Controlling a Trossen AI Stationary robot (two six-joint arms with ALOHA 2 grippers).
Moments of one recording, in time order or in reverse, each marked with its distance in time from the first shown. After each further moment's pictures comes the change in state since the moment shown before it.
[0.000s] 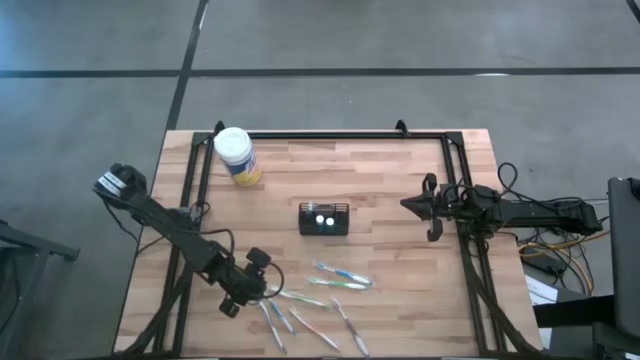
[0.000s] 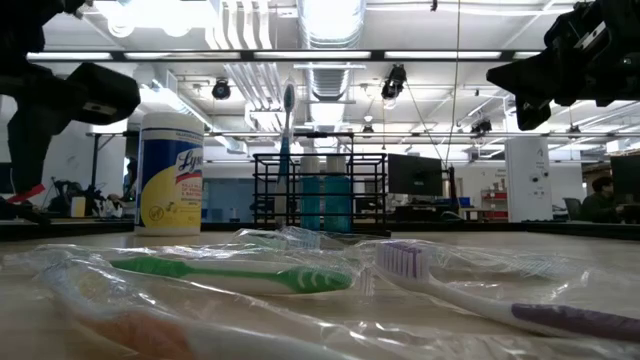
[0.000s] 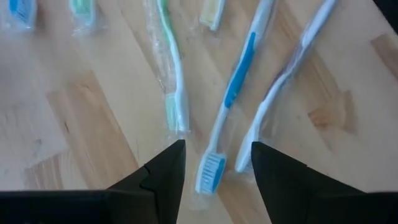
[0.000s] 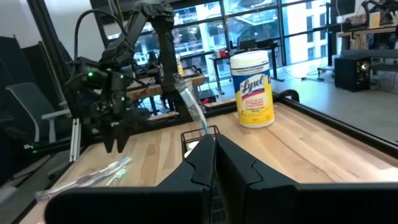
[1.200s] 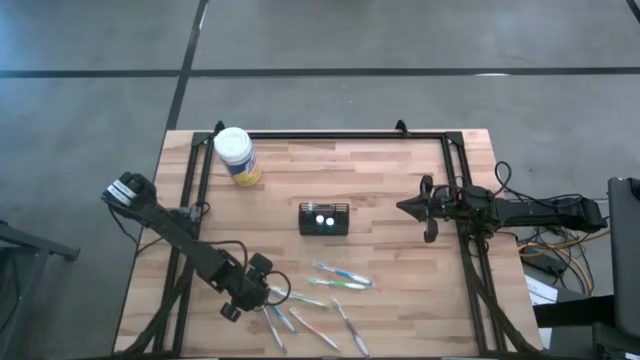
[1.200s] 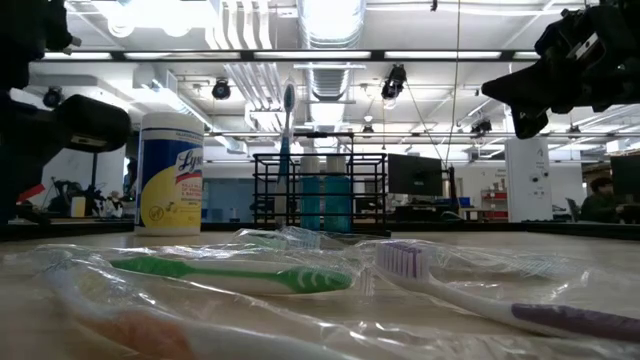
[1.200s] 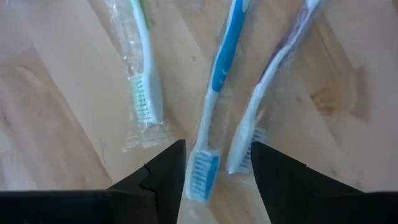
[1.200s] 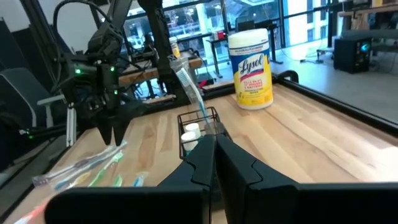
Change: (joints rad) left arm -0.007 0.124 0.030 -0.021 0.052 0.008; right arm 0.000 0.092 0.010 0.003 -0.004 0.007
